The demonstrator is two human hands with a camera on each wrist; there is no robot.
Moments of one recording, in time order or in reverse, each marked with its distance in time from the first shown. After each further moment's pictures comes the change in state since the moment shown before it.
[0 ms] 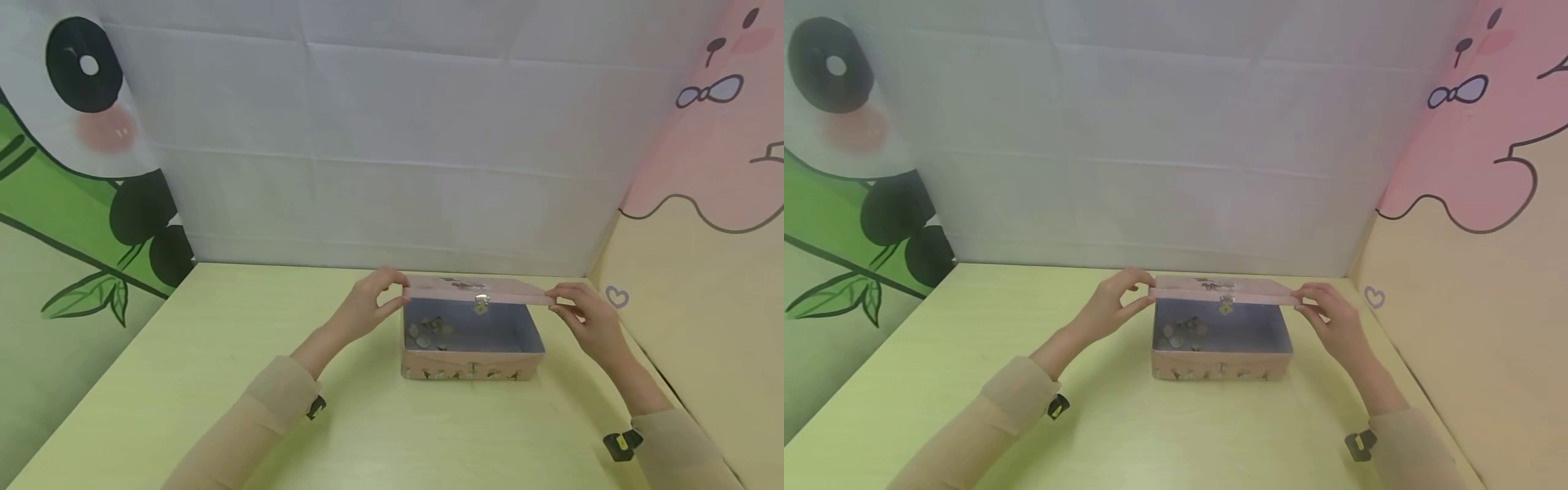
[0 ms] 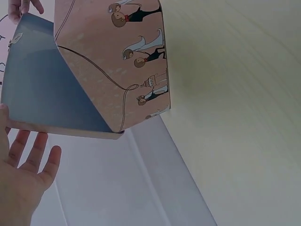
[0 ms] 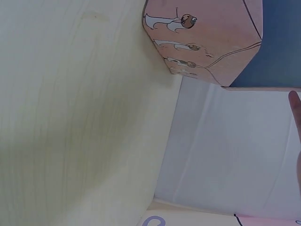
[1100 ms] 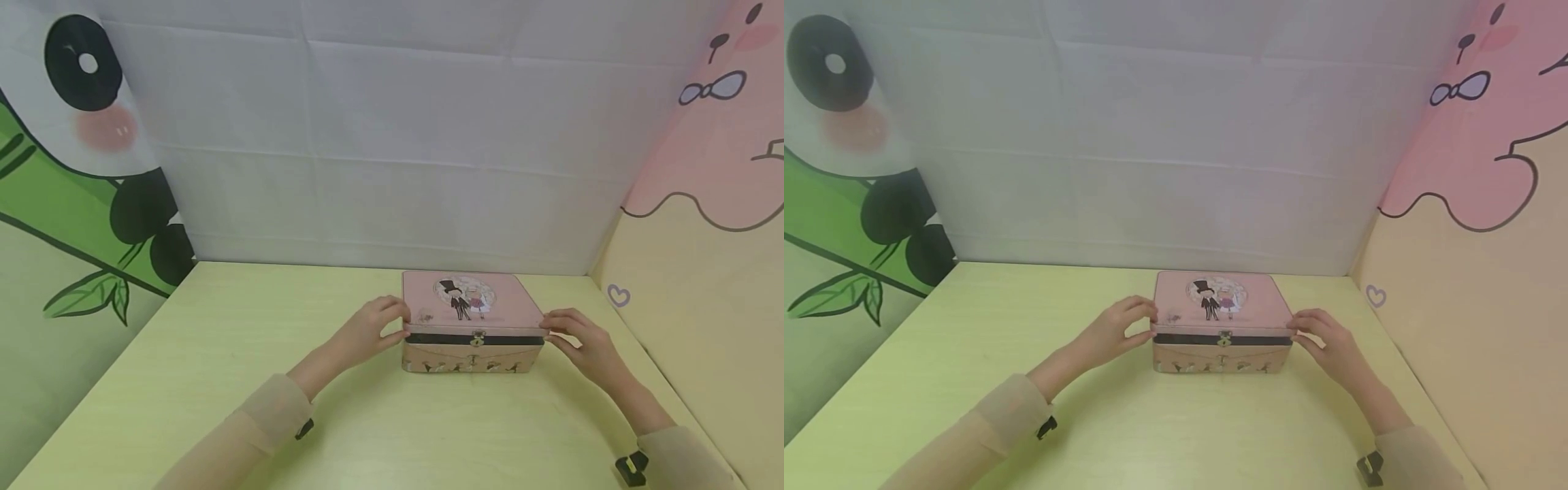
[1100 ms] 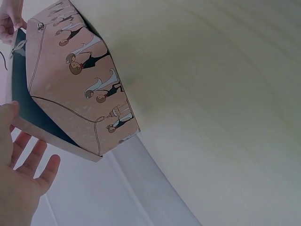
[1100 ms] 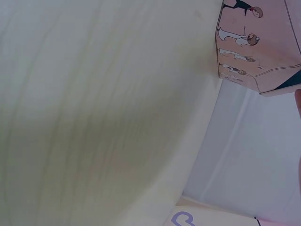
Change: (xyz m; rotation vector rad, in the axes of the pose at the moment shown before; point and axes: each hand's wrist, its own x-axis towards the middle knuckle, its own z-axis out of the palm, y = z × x) left_hand -0.031 0.005 0.016 0.153 -0.102 0.152; right_hand -0.039 0.010 0.010 0.043 -0.113 -0.180
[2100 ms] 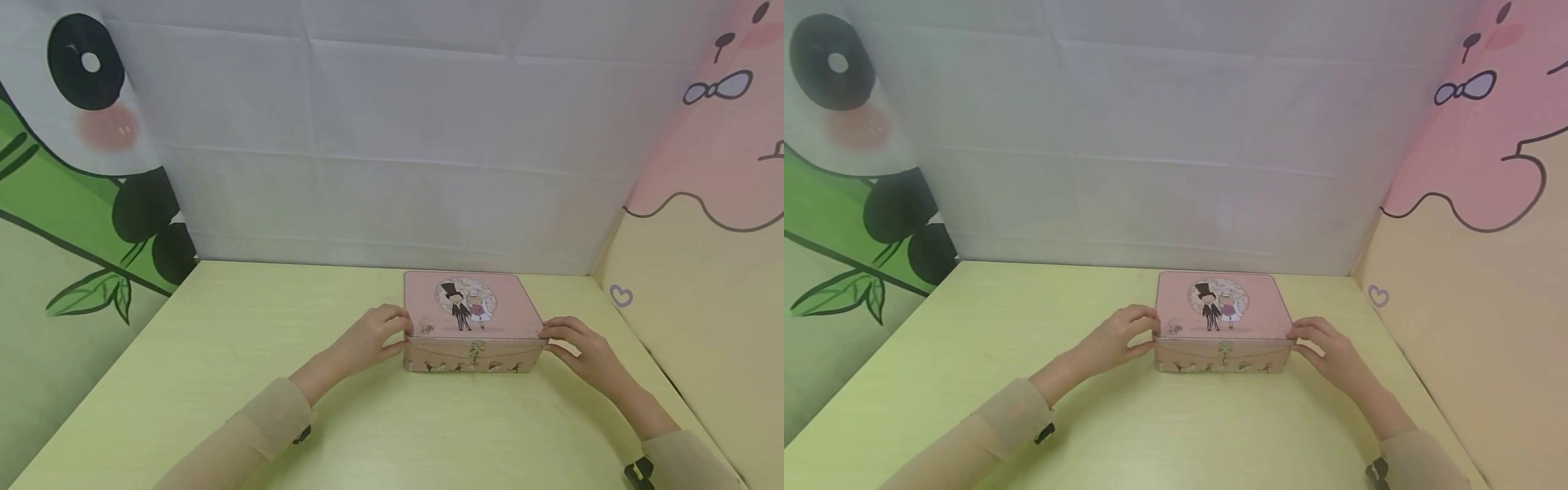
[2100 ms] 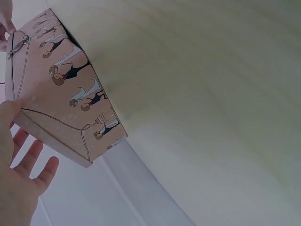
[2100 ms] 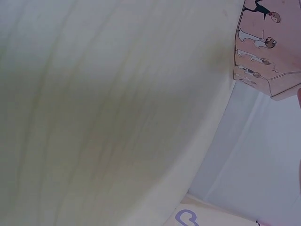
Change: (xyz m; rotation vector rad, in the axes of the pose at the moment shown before) left_hand -0.012 0.001 0.007 0.073 -0.058 0.043; right_hand -0.007 0.000 0.005 -0.063 -0.034 -0.066
